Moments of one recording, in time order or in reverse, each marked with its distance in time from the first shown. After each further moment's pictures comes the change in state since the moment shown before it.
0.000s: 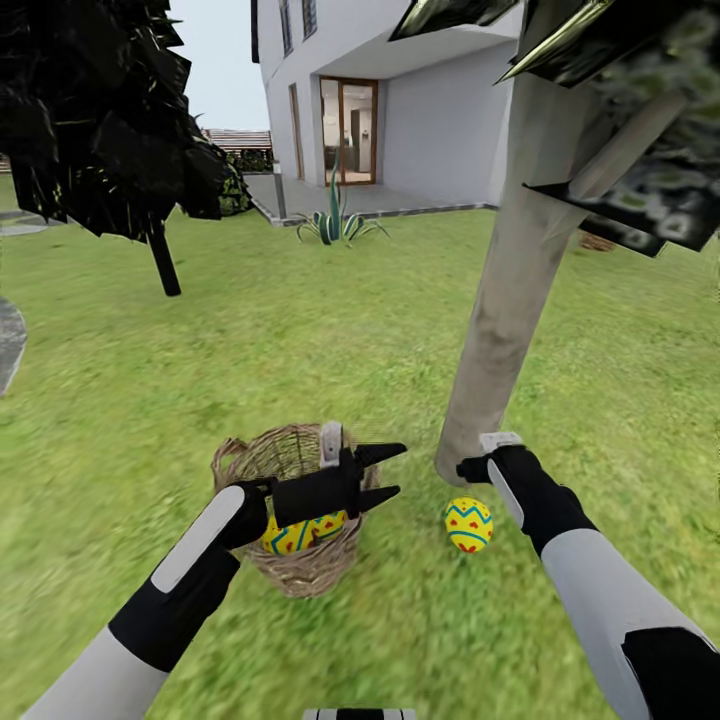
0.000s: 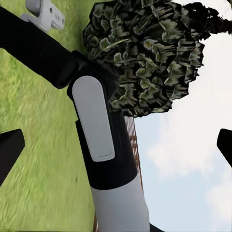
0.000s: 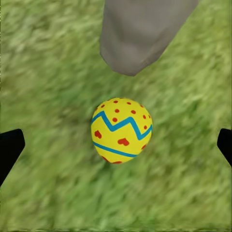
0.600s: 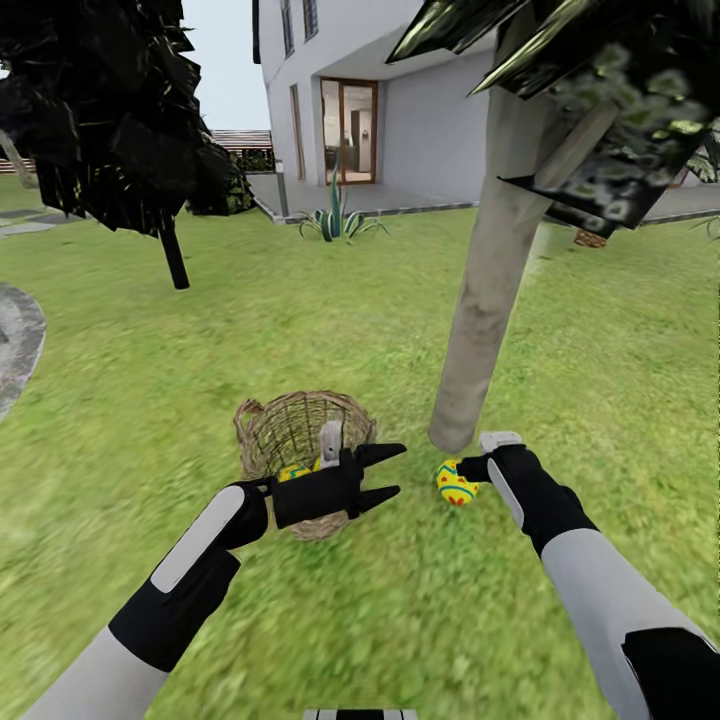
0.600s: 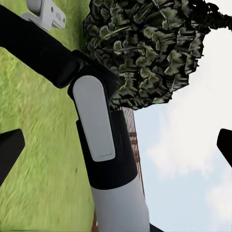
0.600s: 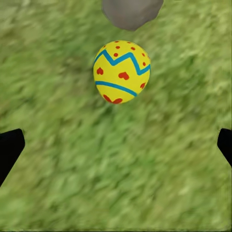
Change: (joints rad) left arm 0.000 0.000 0.000 0.000 0.001 0.000 0.000; right arm 0.000 0.000 0.000 -0.006 0.001 0.001 0.000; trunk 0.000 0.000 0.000
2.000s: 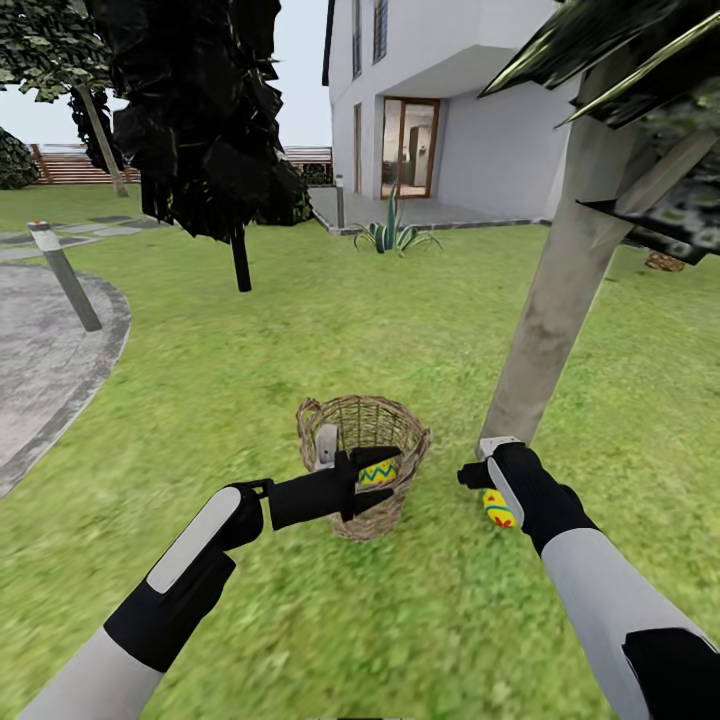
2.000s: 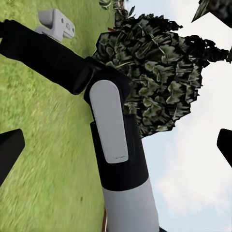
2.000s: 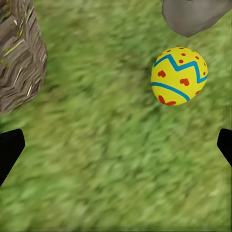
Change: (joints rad) left arm 0.002 0.016 0.003 0.012 -0.004 -0.002 0.008; right arm 0.000 0.000 0.001 -0.011 0.000 0.112 0.002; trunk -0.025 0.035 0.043
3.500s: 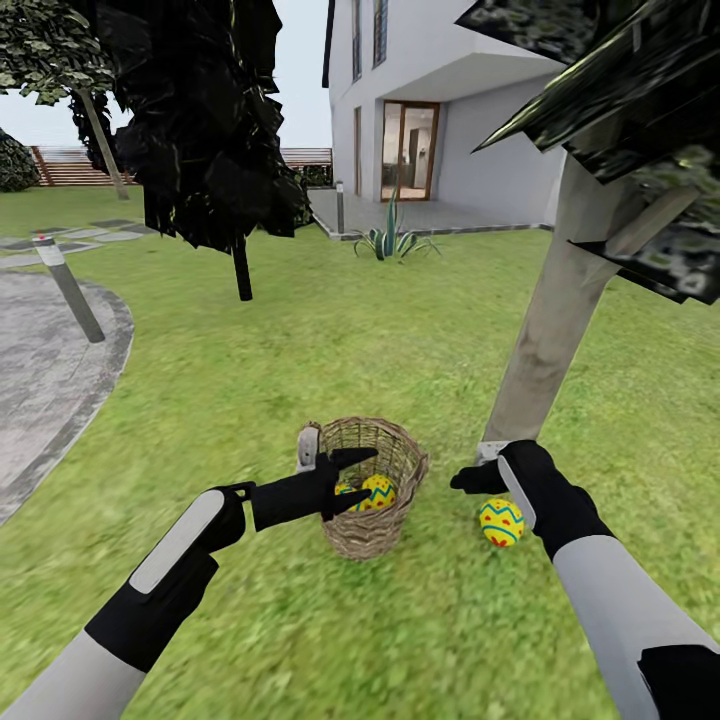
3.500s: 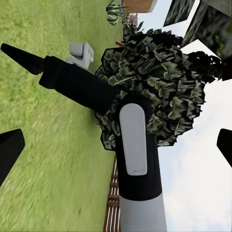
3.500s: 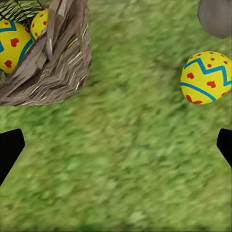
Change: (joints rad) left arm 0.012 0.051 0.033 0.028 0.003 -0.005 -0.011; right arm 0.031 -0.031 -0.008 -0.095 -0.003 0.127 0.196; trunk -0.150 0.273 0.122
